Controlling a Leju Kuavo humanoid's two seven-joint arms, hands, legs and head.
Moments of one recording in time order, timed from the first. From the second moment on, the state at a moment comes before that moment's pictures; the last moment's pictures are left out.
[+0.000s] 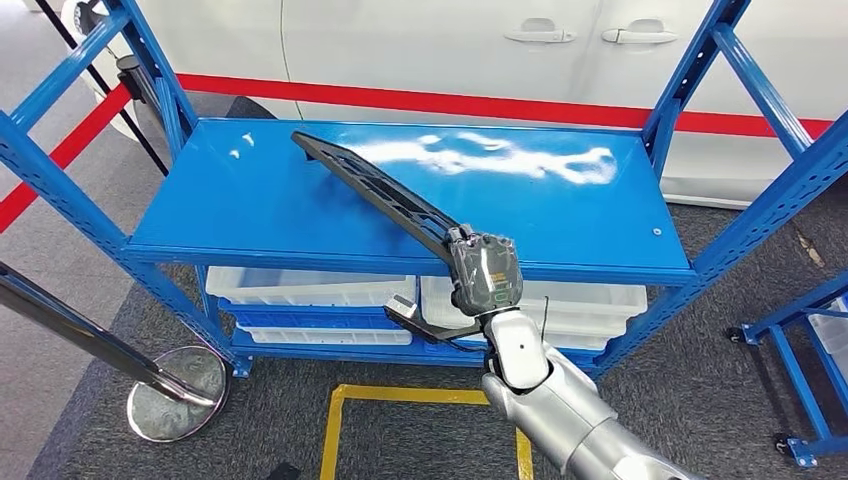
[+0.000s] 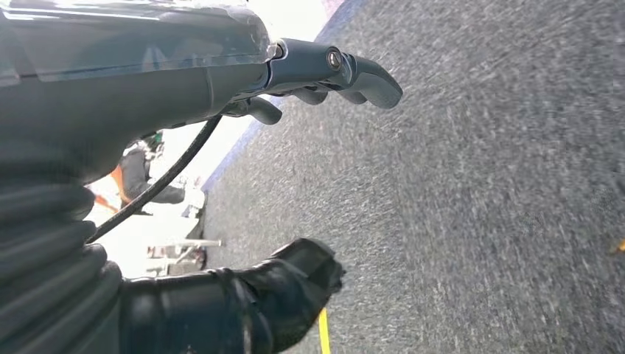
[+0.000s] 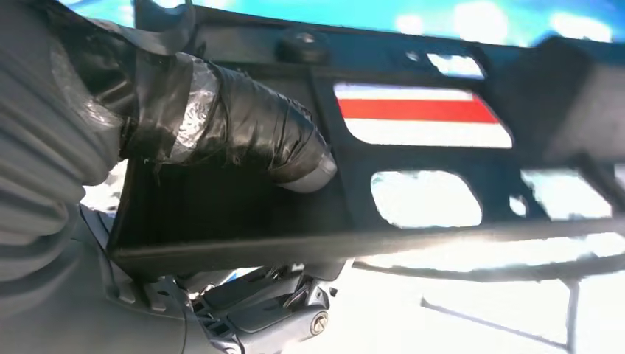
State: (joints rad) left arm -0.05 -0.29 0.74 -0.19 -1.27 0.13 0.28; right arm -0.73 0.12 0.67 -0.81 1.53 -0.70 0.09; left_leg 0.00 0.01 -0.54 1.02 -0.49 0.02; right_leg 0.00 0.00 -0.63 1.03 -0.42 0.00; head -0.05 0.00
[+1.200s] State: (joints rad) left arm -0.06 -0.30 0.79 -0.19 -1.28 0.14 0.36; right arm -0.68 -0.01 0.41 -1.10 1.43 -0.70 -0.10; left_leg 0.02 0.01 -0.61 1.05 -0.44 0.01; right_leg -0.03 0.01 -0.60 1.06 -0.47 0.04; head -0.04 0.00
